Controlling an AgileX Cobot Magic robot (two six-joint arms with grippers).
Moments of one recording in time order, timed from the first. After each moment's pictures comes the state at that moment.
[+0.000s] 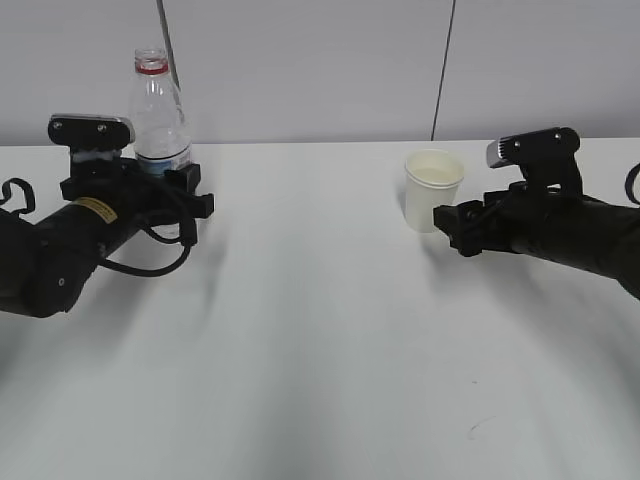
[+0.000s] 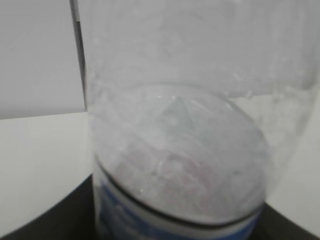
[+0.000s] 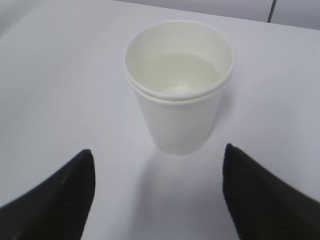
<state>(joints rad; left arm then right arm) -0.31 2.04 -0.86 -0.02 -0.91 -0.04 0.09 1.92 -0.81 -0.40 -0.59 0.26</state>
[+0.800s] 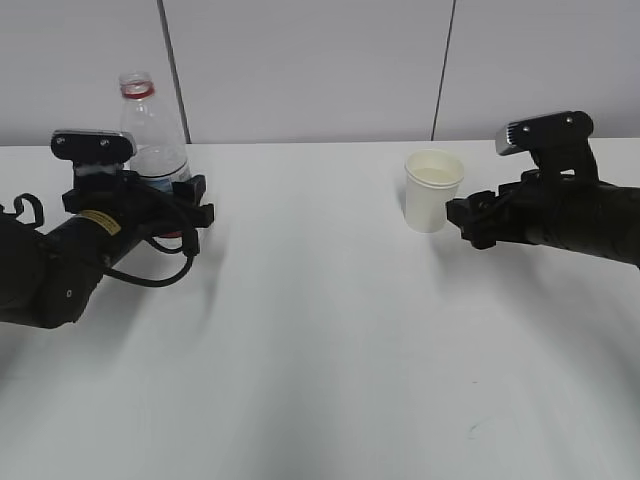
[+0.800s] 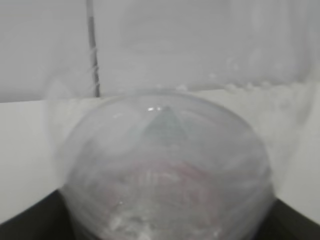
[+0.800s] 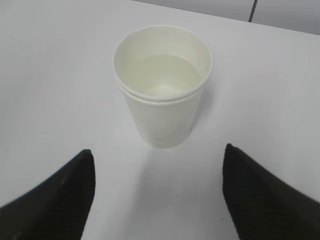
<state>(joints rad) -0.31 2.10 -0.86 -0.06 -0.97 -0.04 0.09 1.83 -0.81 -0.41 -0.45 0.26</state>
